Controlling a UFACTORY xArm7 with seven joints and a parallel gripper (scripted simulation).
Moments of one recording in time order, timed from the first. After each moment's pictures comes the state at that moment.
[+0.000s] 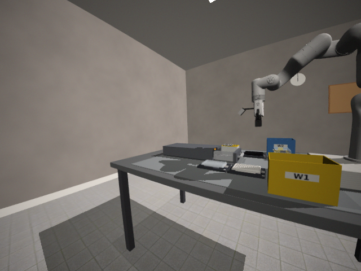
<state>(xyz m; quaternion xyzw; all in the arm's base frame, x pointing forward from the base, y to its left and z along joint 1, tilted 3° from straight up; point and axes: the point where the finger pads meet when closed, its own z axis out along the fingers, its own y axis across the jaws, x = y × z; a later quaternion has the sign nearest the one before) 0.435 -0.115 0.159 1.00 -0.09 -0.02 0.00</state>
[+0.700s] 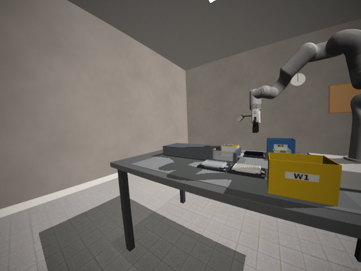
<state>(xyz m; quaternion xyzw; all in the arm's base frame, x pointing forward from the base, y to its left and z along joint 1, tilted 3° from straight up) 0.440 -0.199 0.117 1.00 -0.09 -0.02 0.01</state>
